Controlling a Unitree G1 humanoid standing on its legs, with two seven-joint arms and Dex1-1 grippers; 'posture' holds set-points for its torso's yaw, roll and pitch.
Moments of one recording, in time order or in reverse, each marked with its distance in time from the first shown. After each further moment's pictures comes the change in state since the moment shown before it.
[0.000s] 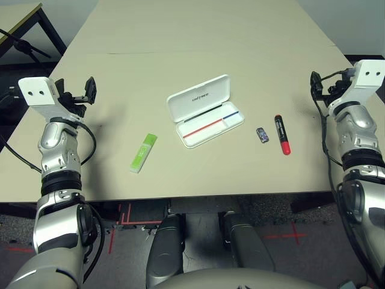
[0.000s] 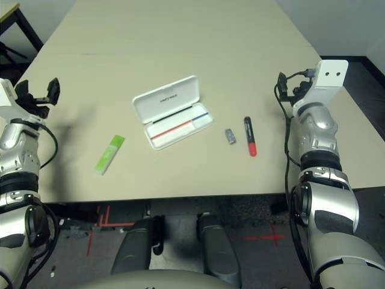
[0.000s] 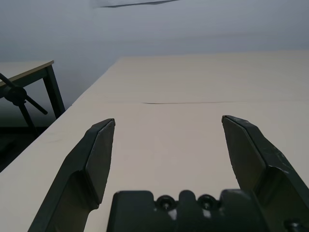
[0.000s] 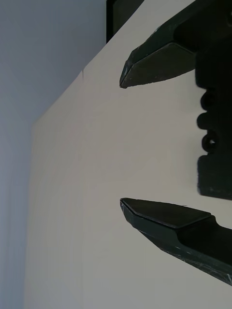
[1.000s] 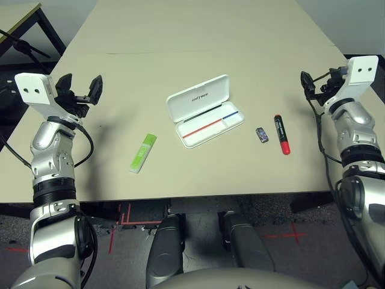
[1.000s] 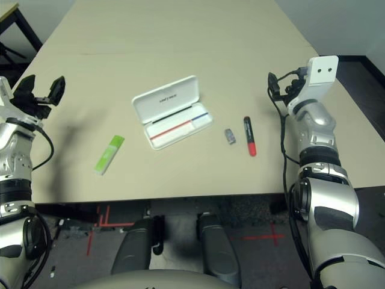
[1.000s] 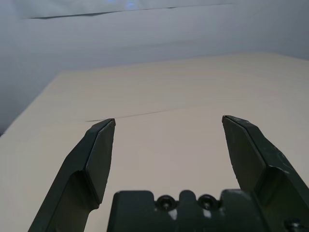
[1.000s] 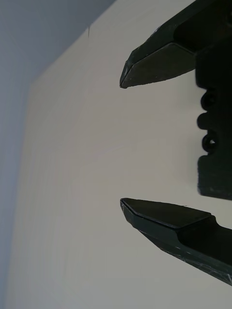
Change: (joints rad) left arm 0.142 0.017 -0.033 -0.465 -0.135 0.317 -0.190; right arm -0.013 -0.040 0.043 -0.010 -0.002 0.080 0.271
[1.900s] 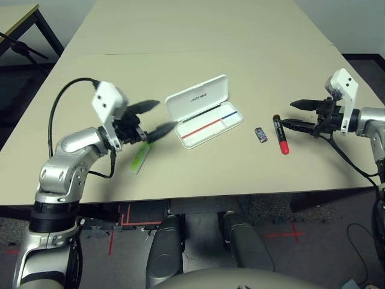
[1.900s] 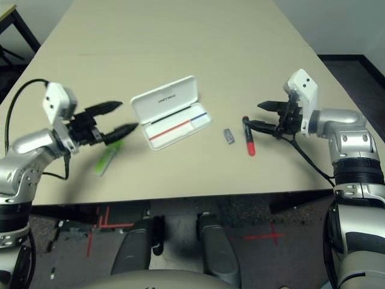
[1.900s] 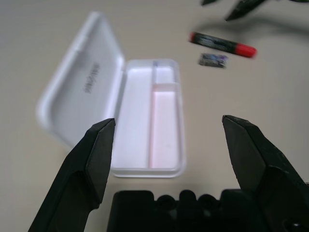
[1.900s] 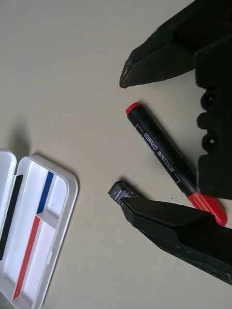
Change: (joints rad) left arm 0.166 0.091 -0.439 -0.520 -0.014 0.391 -0.318; right arm 0.201 -0.201 0.227 -0.461 0.017 0.434 0.642
